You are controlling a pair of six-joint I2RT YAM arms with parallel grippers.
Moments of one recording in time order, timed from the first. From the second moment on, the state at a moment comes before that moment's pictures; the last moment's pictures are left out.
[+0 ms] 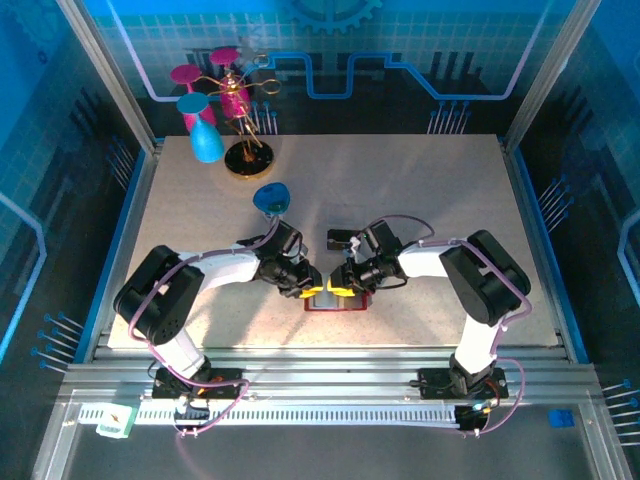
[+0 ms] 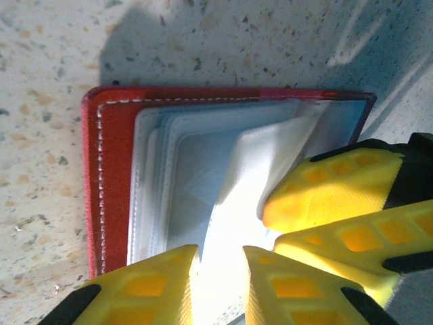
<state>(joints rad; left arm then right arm) -0.55 1.67 0.82 -0.27 0.56 -0.96 0.54 1.79 0.81 -0.07 -0.83 0.74</state>
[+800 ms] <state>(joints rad) -0.57 1.70 0.91 -0.23 0.60 -0.98 0.41 1.47 0.80 -0.33 -0.61 0.70</state>
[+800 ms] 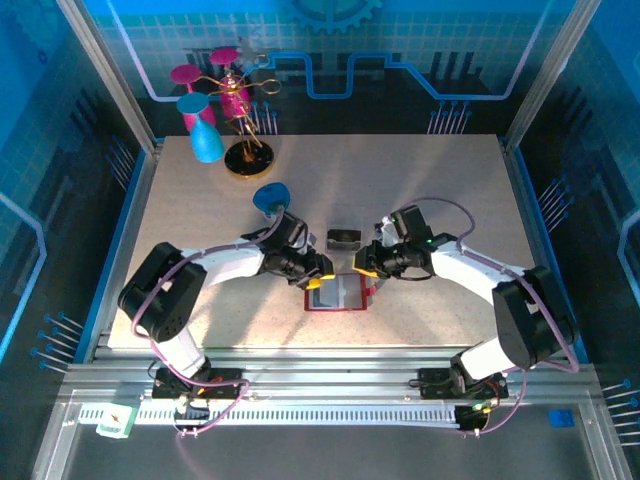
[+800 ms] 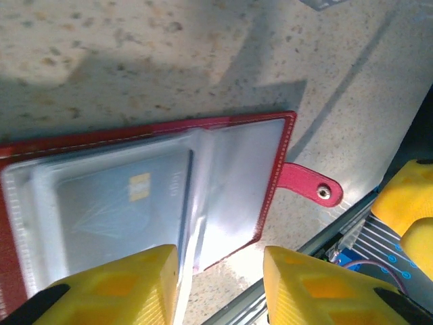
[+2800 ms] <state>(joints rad) -0.68 1.98 1.23 -0.41 0.65 -0.92 0.30 1.31 0.70 -0.38 -0.58 0.67</state>
